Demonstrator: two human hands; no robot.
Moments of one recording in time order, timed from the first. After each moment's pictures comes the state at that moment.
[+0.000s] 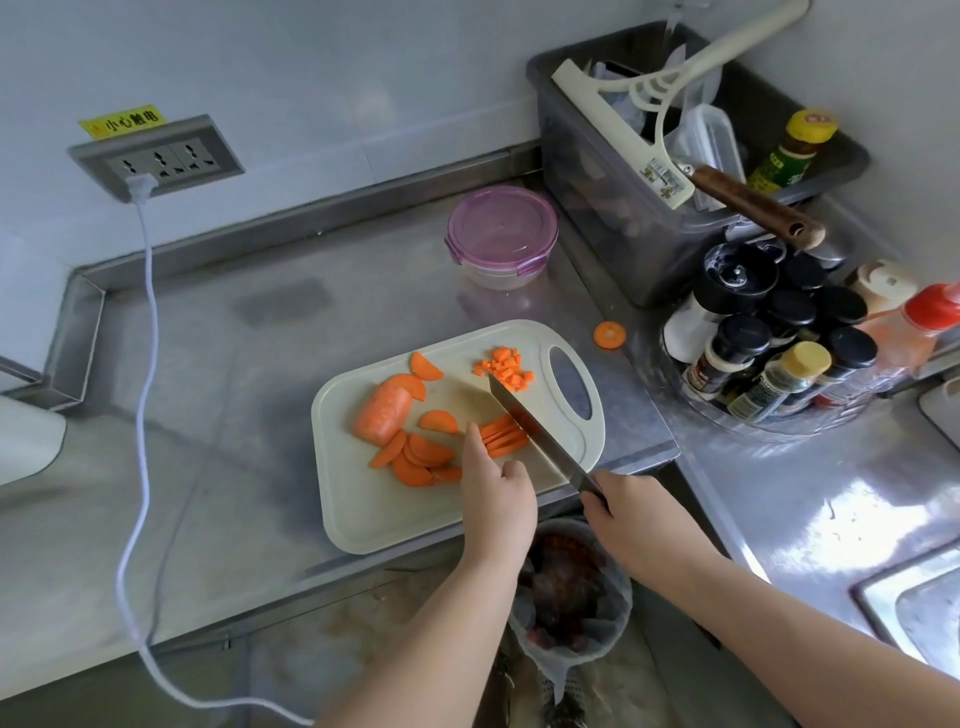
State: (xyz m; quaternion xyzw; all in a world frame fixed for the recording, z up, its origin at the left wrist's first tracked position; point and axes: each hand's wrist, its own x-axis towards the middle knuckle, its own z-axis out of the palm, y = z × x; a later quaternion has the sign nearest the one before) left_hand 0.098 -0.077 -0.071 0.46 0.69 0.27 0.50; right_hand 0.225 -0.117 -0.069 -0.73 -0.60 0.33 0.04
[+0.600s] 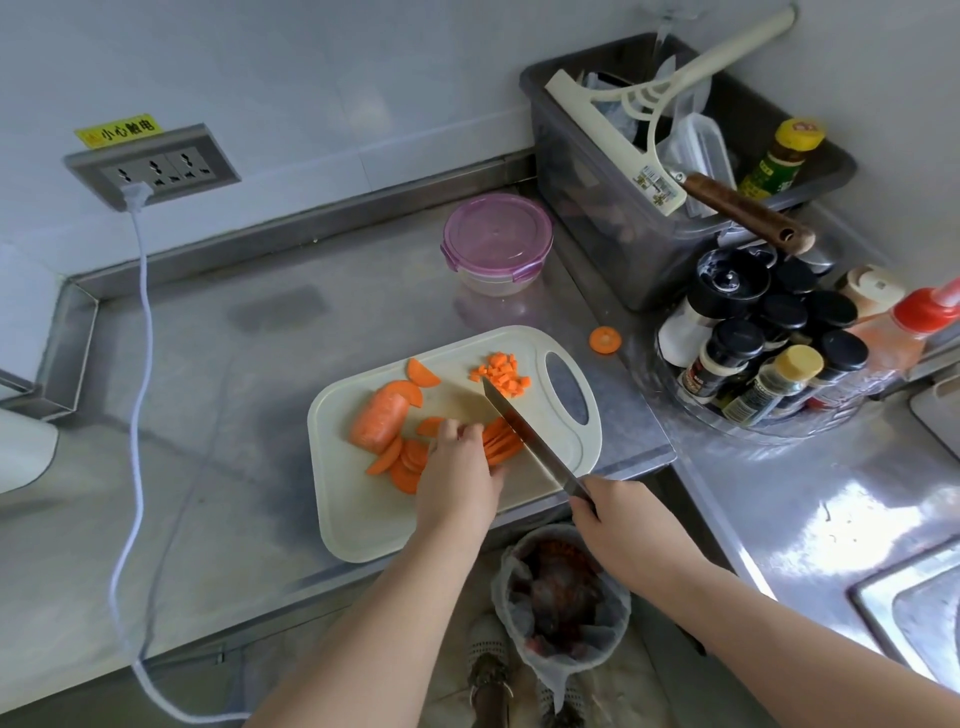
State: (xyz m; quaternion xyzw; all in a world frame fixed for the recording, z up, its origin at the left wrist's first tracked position) left_hand 0.068 -0.043 -0.082 0.71 0.66 0.01 0.25; right_hand 0.217 -0.118 -0.069 -0.74 -0.59 0.33 0.05
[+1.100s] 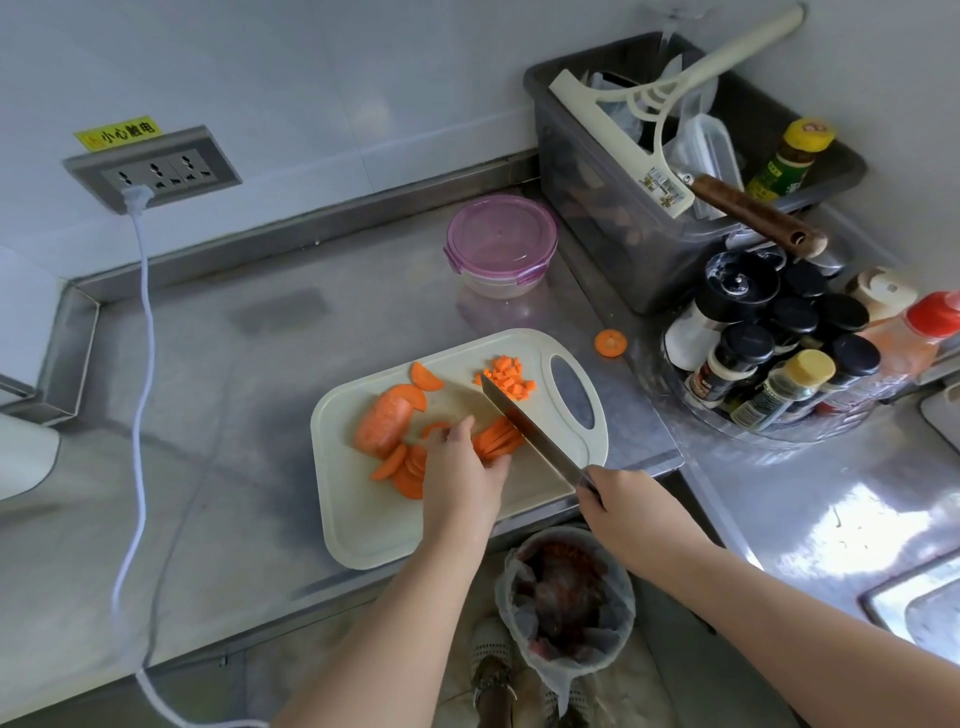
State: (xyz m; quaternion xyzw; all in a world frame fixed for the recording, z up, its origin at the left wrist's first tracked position) left_hand 0.068 -0.039 -0.083 0.63 0.70 0.15 0.30; right_hand 0.223 -0.100 -0.067 -0.73 -0.60 0.33 0.02
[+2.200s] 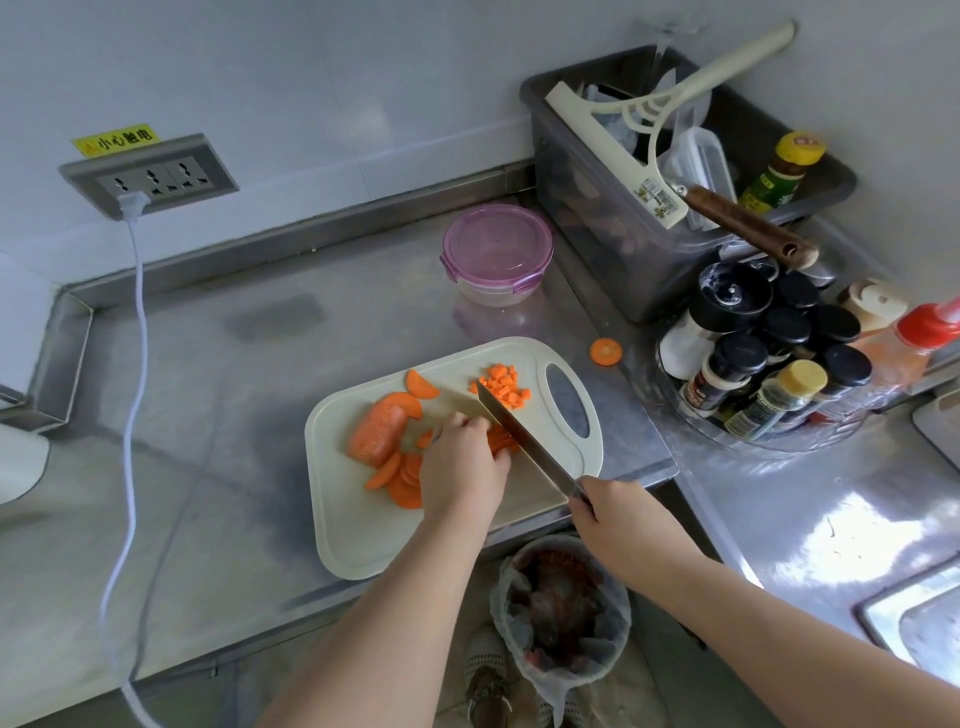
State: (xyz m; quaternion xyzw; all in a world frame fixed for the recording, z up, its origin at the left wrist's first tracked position) left_hand 0.078 -0.019 -0.086 0.71 0.67 0.05 0.19; right_hand 0.222 -0.101 -0.075 -0.73 -0.59 0.35 0.04
